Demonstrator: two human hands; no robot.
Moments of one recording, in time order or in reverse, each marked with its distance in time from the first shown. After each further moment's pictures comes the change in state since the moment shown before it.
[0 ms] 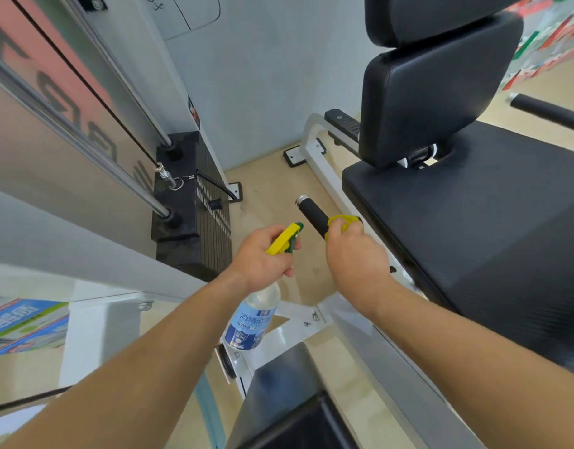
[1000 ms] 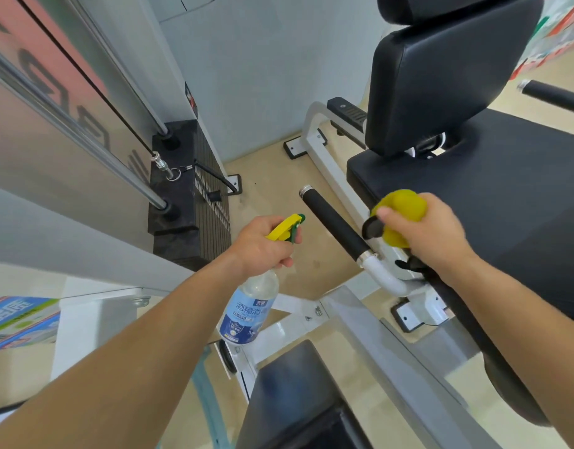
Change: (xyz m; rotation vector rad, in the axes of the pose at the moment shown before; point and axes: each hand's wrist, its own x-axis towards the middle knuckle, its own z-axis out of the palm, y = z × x) left_hand 0.014 -0.001 -0.007 0.005 -0.060 -0.107; right_hand 0.008 0.093 0.006 1.152 0.136 0.228
